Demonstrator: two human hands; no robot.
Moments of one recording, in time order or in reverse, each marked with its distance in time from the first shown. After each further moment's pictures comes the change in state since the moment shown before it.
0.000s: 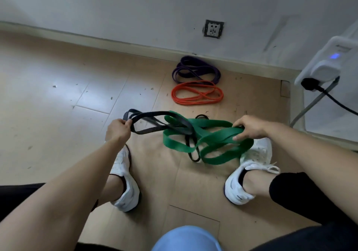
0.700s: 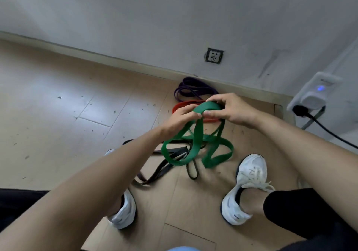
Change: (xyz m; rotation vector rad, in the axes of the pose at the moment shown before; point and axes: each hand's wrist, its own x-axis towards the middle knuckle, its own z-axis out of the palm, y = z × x) left_hand -0.098 0.171 -0.004 -0.609 -0.837 0.605; right_hand -0.036 -0.120 -0.069 0.333 0.410 -0.494
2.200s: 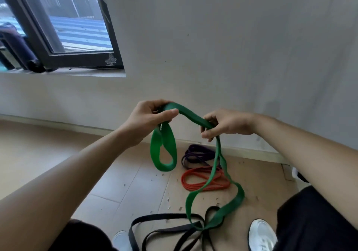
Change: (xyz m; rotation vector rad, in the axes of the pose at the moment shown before) left_hand -0.052 0.230 -0.098 0.223 0.288 0.409; right_hand 0.048 -0.144 -0.104 -0.036 -0.207 -0.056
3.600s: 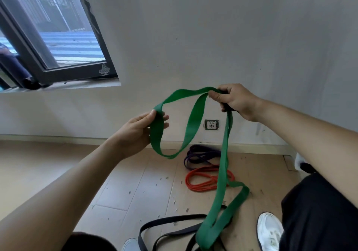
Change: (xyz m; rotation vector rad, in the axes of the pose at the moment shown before) left_hand -0.001 -0.023 -0.021 -0.473 -0.145 -0.313; right_hand -0.004 0.011 -0.031 0.388 0.593 -0.116
